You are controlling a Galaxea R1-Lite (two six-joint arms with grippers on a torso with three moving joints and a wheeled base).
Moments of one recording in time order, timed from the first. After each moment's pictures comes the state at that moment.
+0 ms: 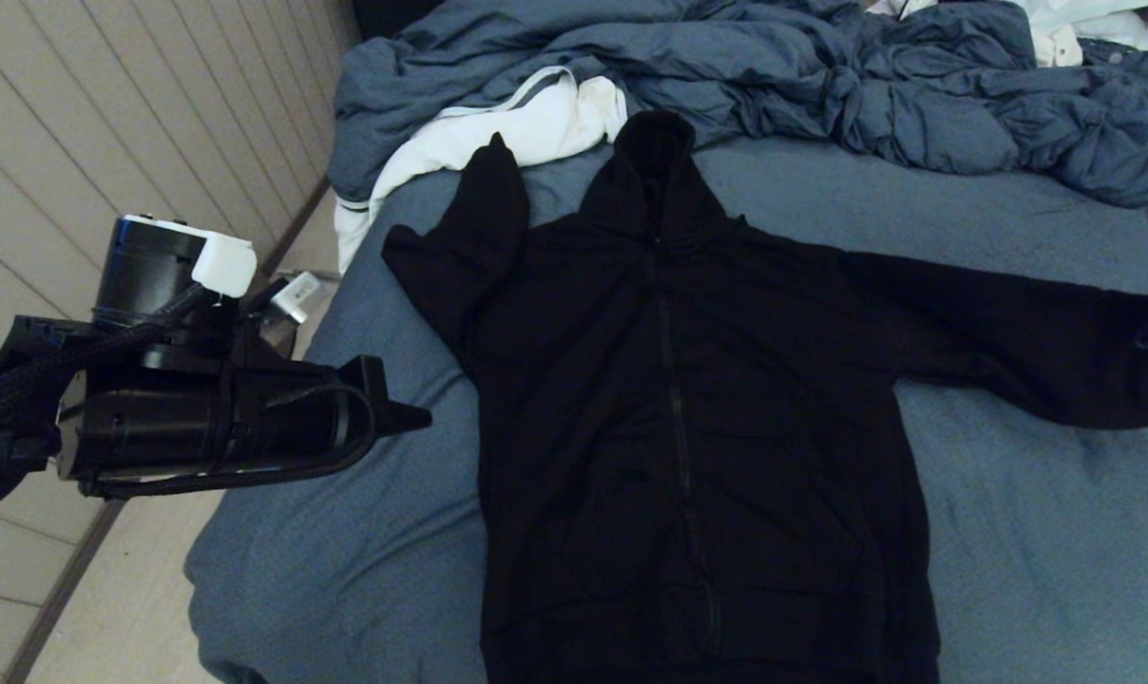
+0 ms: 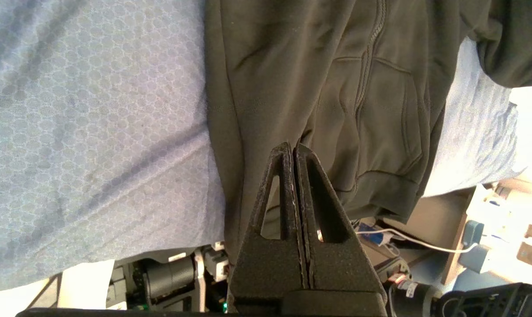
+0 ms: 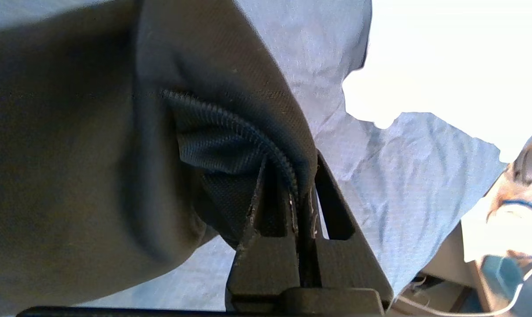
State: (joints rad) left arm -0.47 1.54 -0.98 -0.01 -0.26 -0.61; right arm -0.66 1.98 -1.62 0.07 -0.24 -0.19
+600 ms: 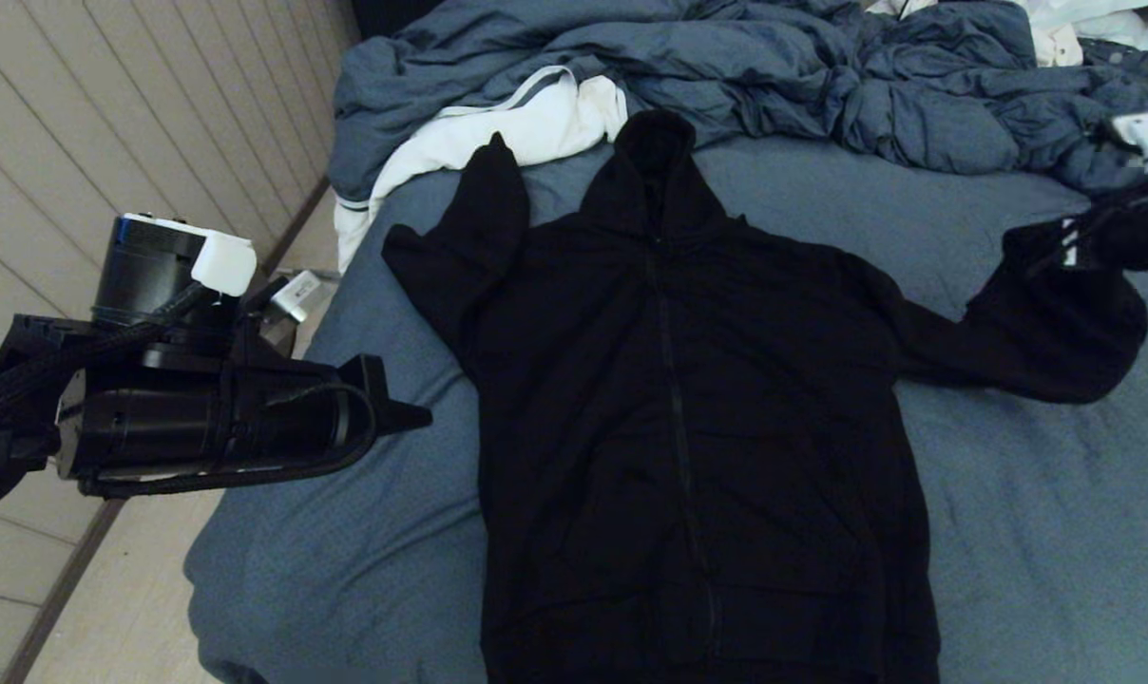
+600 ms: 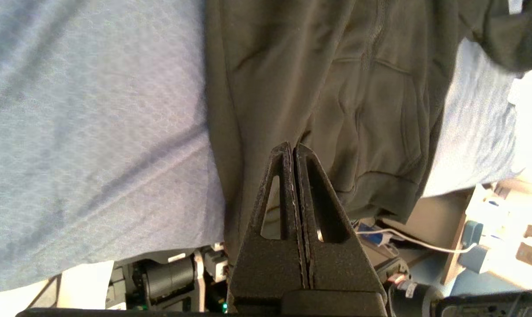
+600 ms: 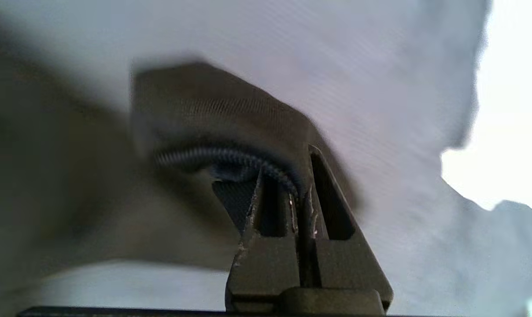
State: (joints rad) left arm -0.47 1.53 -0.99 -0.01 -0.26 -0.61; right arm -0.29 1.87 -1.77 0.22 -0.24 -0.14
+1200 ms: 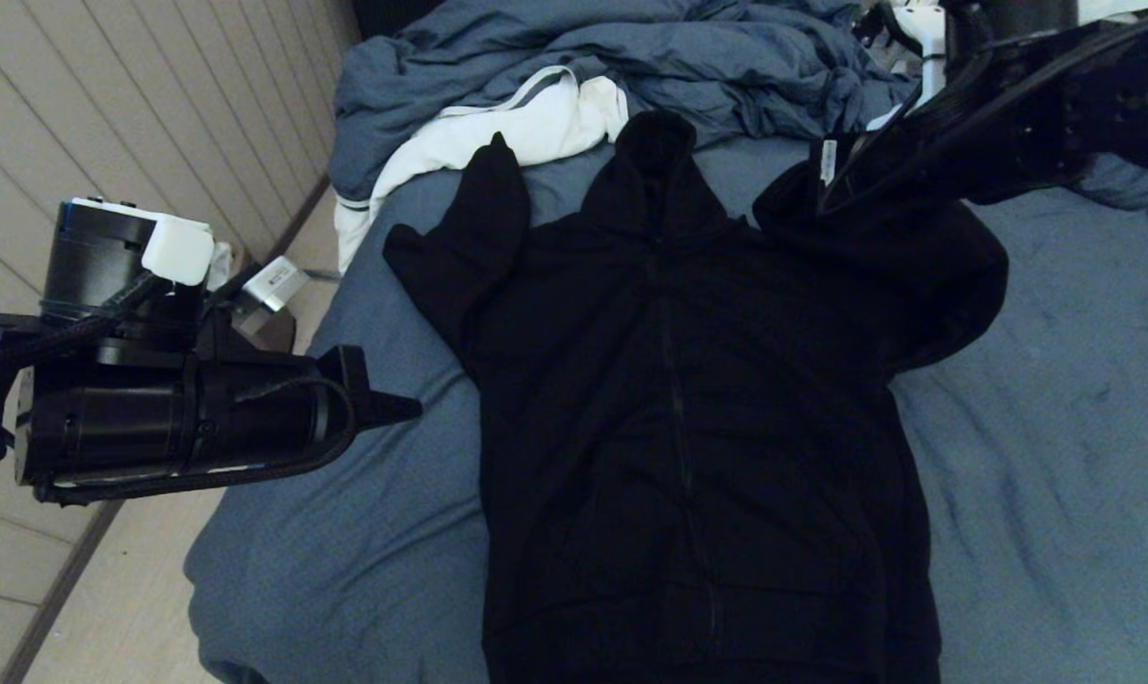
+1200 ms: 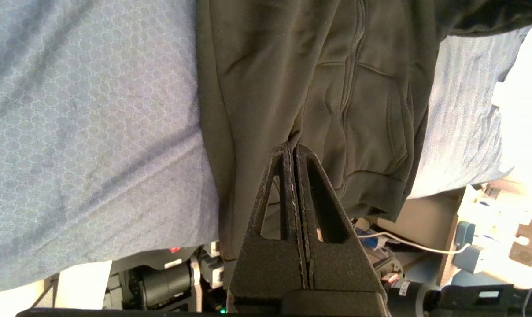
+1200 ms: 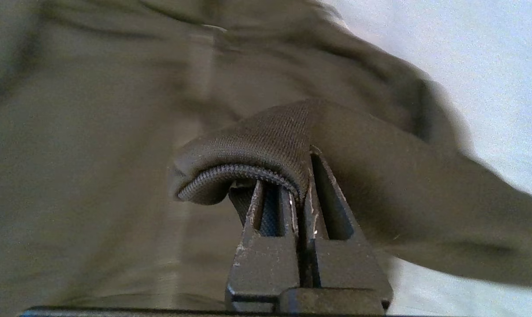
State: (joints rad) left arm -0.47 1.48 -0.97 -0.01 -0.26 -0.61; right arm 0.29 1.83 -1.96 0.39 -0.24 0.07
